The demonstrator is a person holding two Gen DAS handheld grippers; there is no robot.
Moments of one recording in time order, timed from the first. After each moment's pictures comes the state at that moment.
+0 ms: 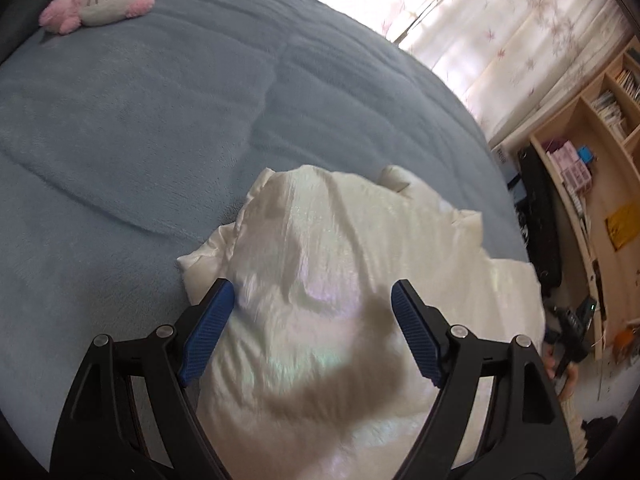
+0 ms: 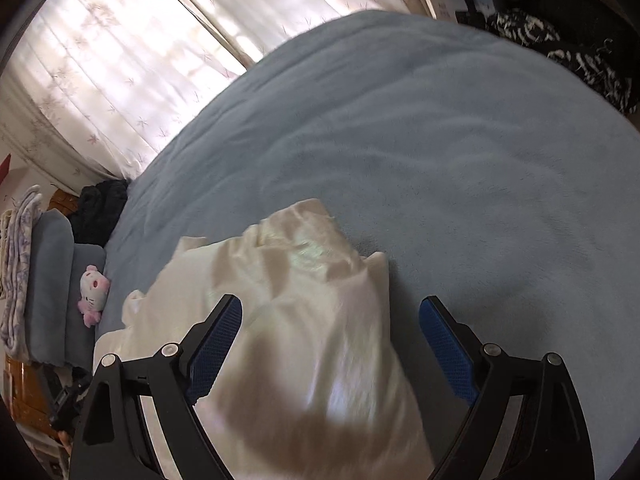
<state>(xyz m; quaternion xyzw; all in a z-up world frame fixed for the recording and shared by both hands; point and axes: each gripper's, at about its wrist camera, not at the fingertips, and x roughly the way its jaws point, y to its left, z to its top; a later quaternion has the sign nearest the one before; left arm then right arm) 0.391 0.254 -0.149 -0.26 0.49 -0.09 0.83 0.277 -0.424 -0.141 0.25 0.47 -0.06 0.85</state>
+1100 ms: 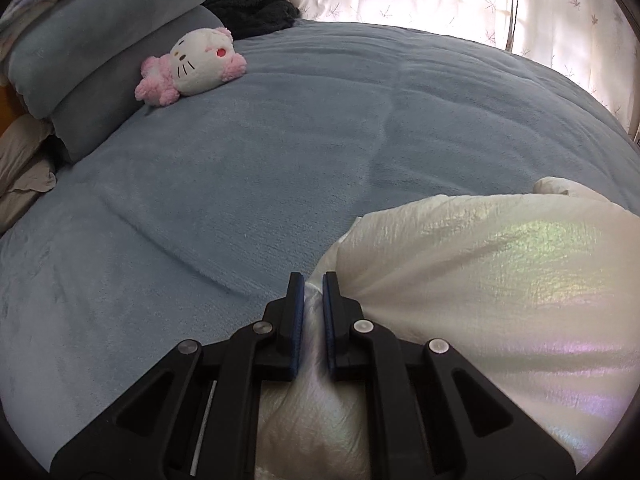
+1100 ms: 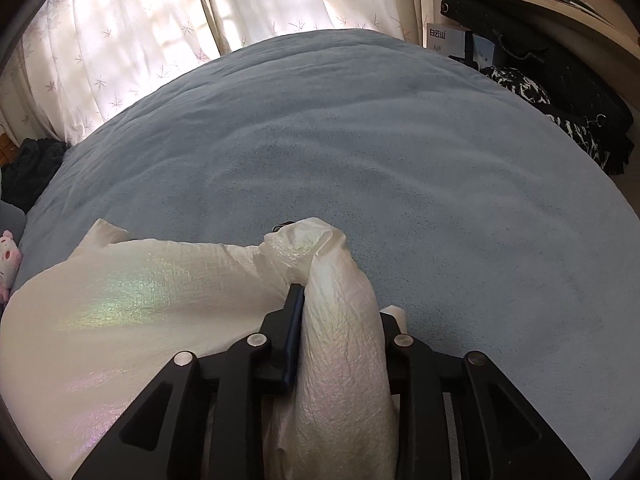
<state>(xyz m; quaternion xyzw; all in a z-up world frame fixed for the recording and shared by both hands) 0.408 0.193 -0.203 -0.06 0.44 0.19 0.88 0.407 -0.378 -0.256 0.09 0.46 -0.16 0.87</state>
